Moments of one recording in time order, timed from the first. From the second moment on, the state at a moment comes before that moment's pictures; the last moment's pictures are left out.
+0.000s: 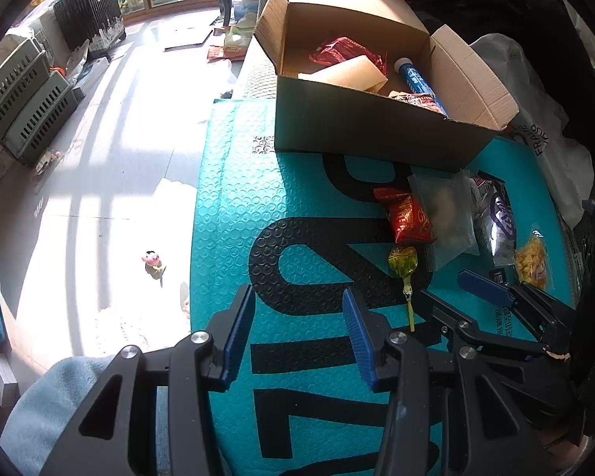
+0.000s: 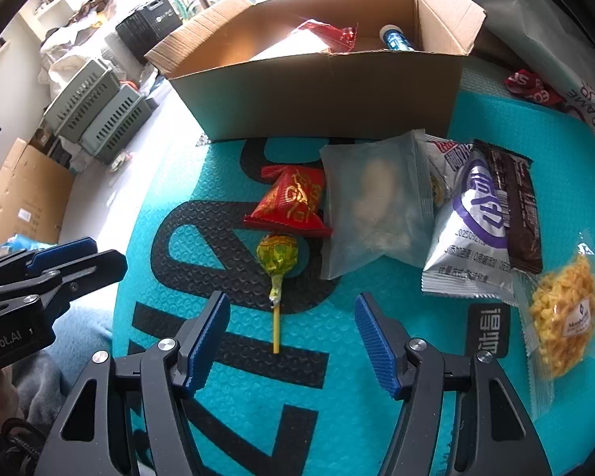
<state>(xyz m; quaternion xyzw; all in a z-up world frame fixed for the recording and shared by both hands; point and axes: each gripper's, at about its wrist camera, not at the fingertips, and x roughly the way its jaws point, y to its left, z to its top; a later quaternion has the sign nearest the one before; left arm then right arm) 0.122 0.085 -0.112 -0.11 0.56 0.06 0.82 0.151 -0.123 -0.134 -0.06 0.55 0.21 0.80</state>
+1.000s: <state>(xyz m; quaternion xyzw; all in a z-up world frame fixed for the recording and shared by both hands) 0.165 0.043 -0.113 -0.11 0.56 0.00 0.82 0.160 -0.157 -0.140 -0.03 0.57 0.20 0.80</state>
